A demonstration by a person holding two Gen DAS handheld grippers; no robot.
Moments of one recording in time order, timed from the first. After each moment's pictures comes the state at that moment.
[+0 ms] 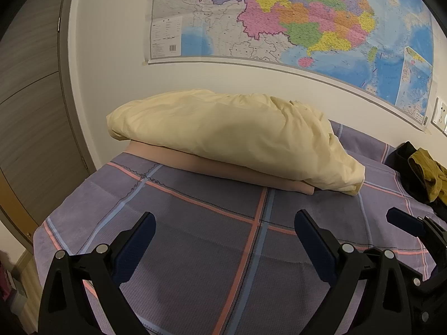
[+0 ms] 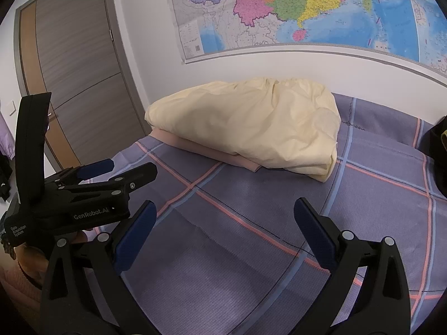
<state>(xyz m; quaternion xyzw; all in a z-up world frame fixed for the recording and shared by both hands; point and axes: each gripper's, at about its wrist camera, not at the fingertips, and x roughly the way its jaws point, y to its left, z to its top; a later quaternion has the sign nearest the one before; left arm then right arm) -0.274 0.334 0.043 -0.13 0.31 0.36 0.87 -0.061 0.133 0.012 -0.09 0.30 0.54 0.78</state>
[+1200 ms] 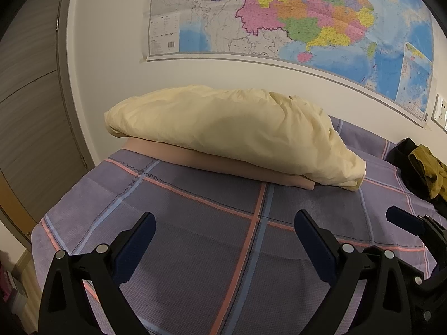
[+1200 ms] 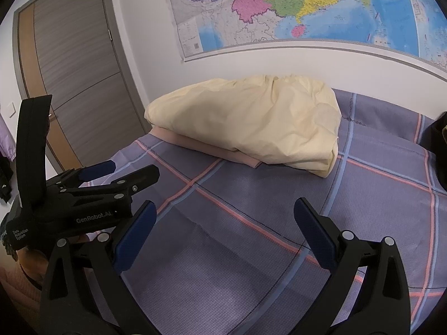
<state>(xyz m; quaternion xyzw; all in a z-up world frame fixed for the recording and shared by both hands) -0.273 0.331 0.037 -0.13 0.31 0.36 0.87 -0.060 0.134 0.008 -0.09 0.31 0.54 0.78</state>
